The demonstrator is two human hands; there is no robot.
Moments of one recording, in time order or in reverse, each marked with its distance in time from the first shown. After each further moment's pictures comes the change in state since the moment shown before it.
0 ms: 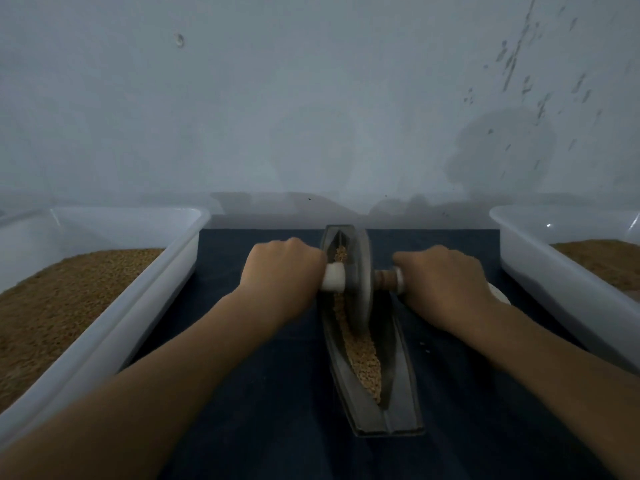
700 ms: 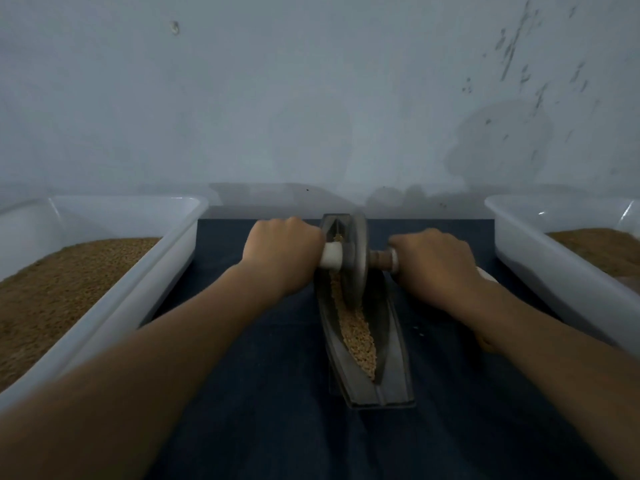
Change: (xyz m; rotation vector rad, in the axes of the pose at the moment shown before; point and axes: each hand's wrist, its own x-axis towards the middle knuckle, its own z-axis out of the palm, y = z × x) left_hand 0.014 -0.001 0.000 0.045 0.030 -0.002; right_hand 0.009 0.000 0.002 0.061 -0.034 0.043
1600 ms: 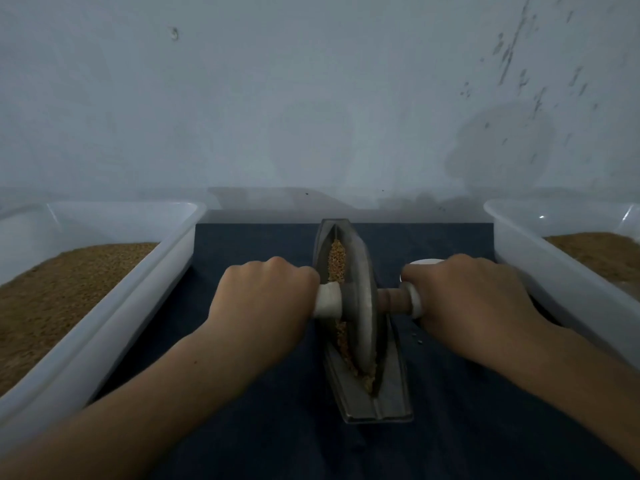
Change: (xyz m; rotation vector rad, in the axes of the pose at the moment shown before) left_hand -0.064 0.005 -0.017 -0.020 0.068 0.006; right_hand -0.061 0.004 -0.031 -0.131 0.044 -0.126
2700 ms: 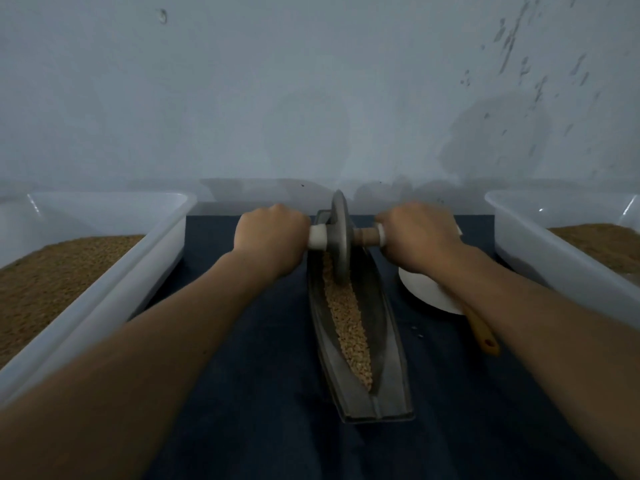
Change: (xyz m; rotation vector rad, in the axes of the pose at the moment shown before) left_hand 0.085 -0.014 0.042 -0.070 -0.067 -0.111; right_hand 0.106 0.002 0.033 0.039 -0.067 0.106
